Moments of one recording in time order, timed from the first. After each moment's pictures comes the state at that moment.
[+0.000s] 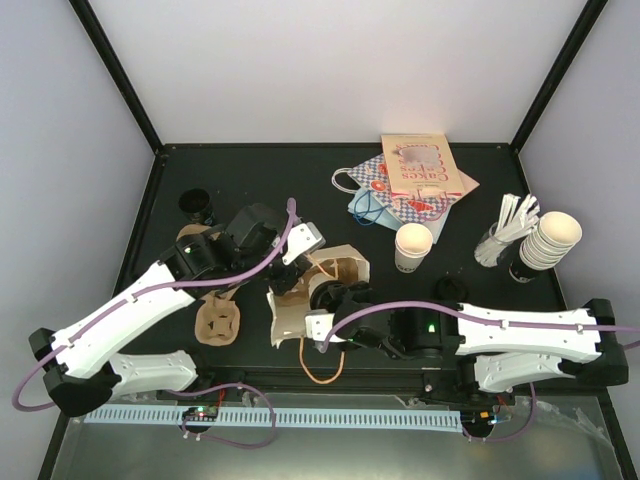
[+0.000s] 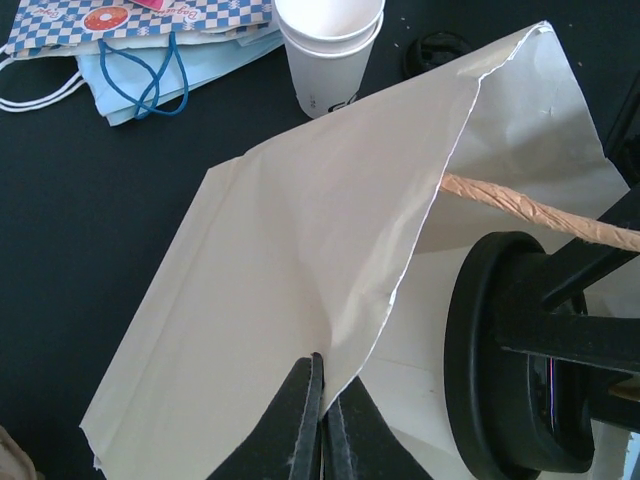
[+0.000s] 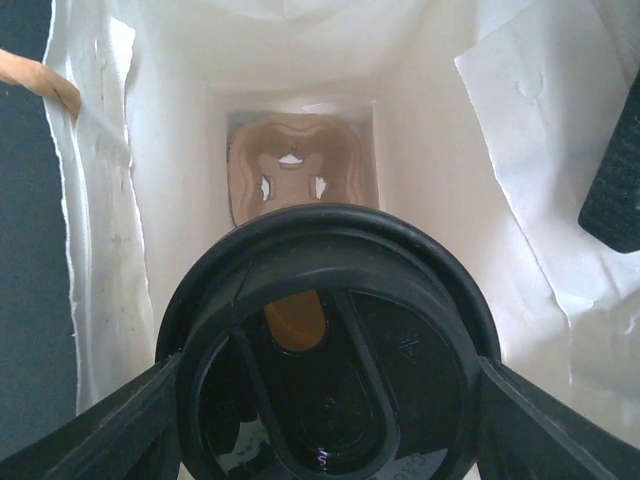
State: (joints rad) left arm -0.90 1.13 1.28 -0.95 0.10 0.03; right arm 1.49 1.16 1.07 -0.75 0.55 -0.58
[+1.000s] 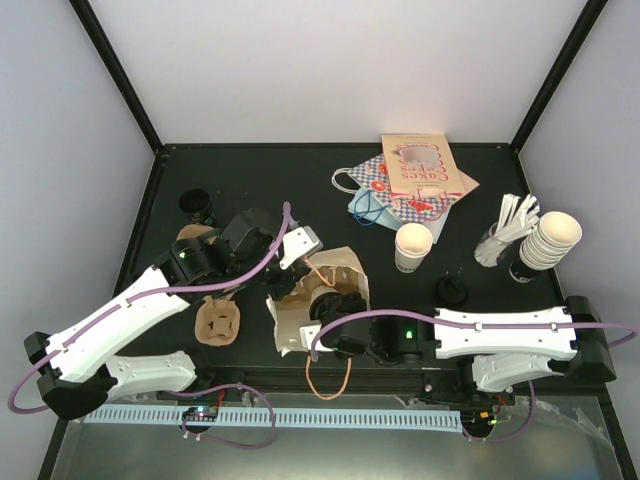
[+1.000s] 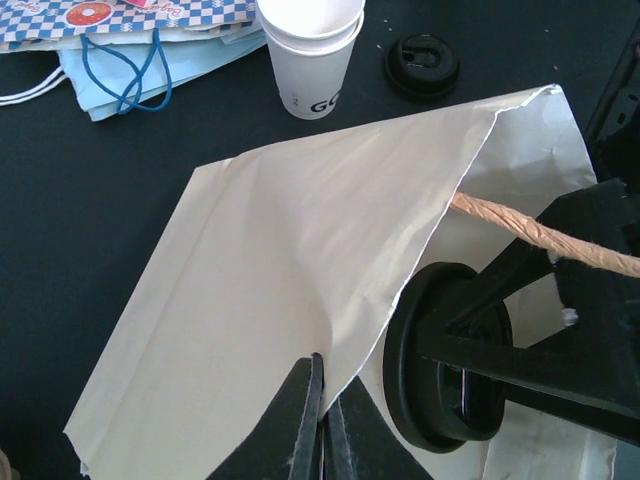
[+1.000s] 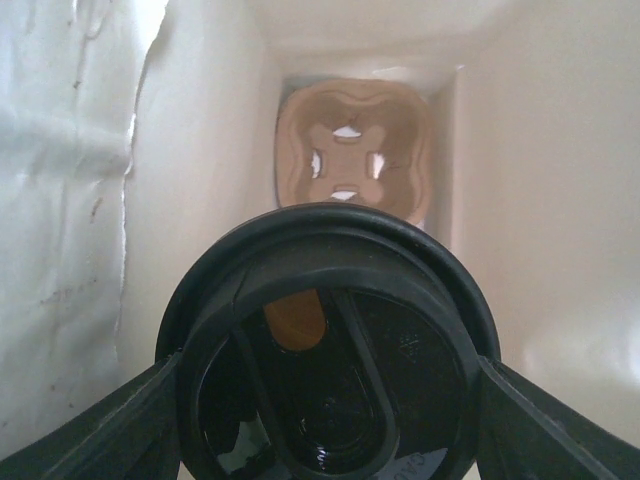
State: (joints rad) left arm -0.92 1.09 1.27 -0.95 0.11 0.00; right arm 1.50 1.24 1.03 -0.72 0.53 -0.58
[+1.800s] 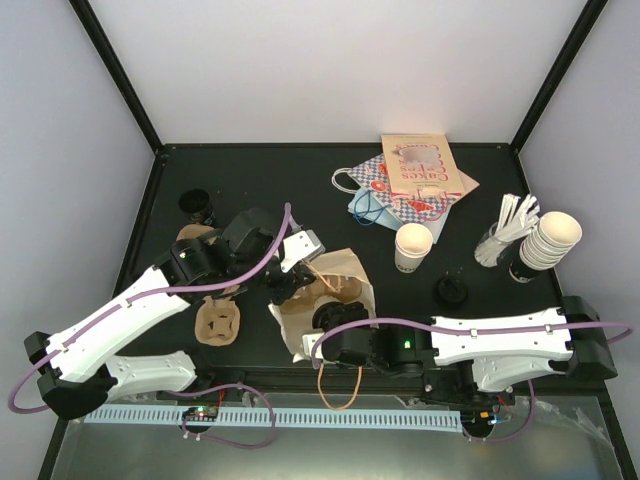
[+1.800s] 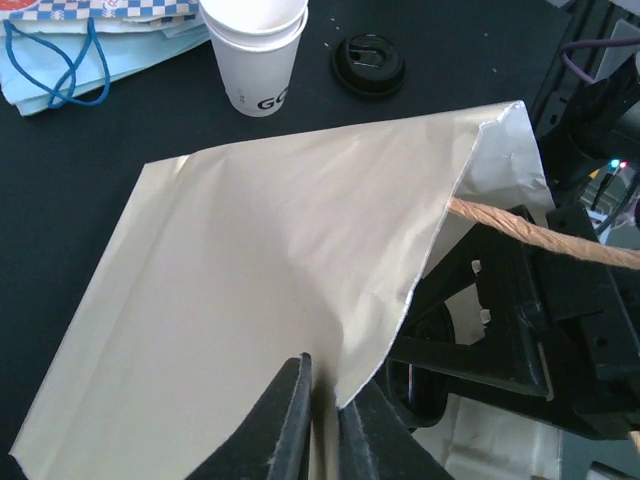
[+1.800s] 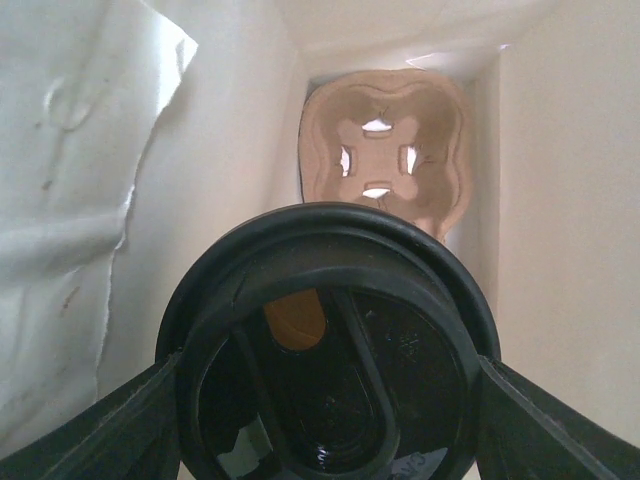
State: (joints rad) left arm -0.92 1.09 1.26 -0.95 0.21 -0.02; right arm 1.55 1.24 0.93 -0.69 0.54 -0.48
